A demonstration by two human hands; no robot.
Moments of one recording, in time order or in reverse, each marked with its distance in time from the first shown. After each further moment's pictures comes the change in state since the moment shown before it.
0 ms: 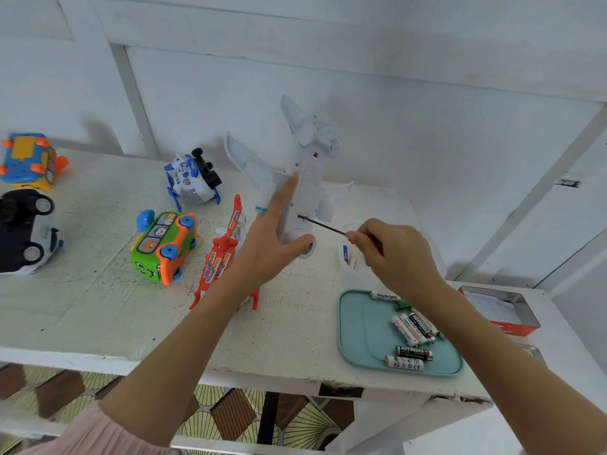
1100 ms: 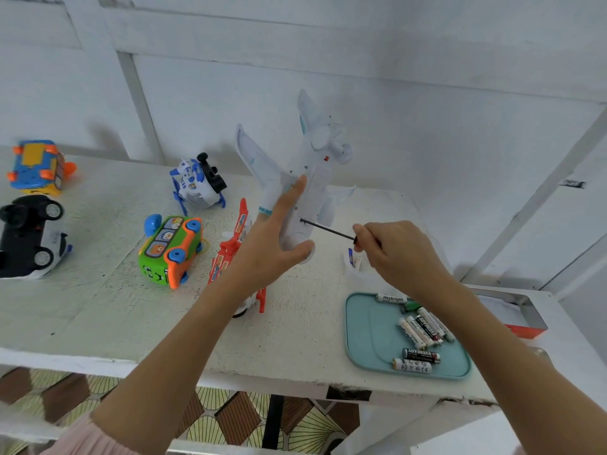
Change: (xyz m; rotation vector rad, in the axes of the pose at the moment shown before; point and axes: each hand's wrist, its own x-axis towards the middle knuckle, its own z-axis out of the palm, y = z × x) left_hand -0.003 0.003 -0.014 0.196 -0.036 0.078; right_hand 0.008 -0.014 -0.008 -0.096 -0.148 0.044
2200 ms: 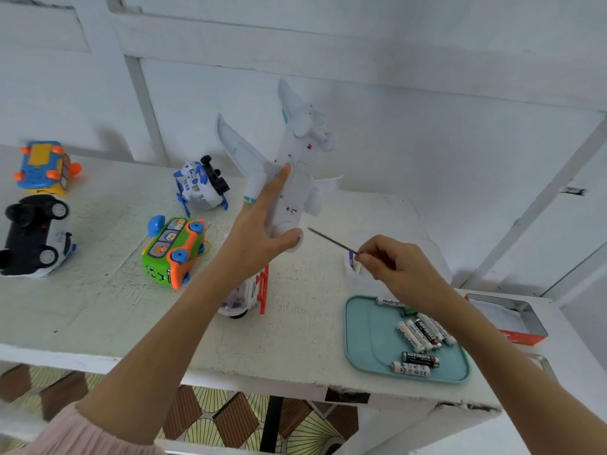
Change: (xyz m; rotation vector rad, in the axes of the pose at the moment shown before) left_hand 0.005 0.002 -0.019 -0.067 0.077 -0.011; right_hand -0.018 0.016 0.005 0.425 -0.142 0.067
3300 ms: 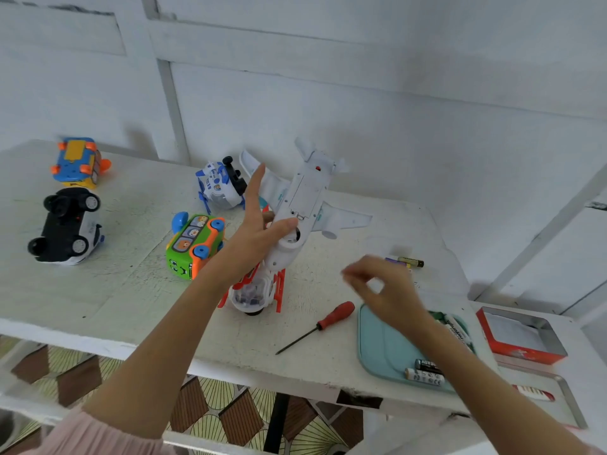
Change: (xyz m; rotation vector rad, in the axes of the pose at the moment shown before) left_hand -0.010 -0.002 -0.019 -0.400 0.012 -0.177; right_hand 0.005 0.010 0.052 -0.012 0.156 -0.336
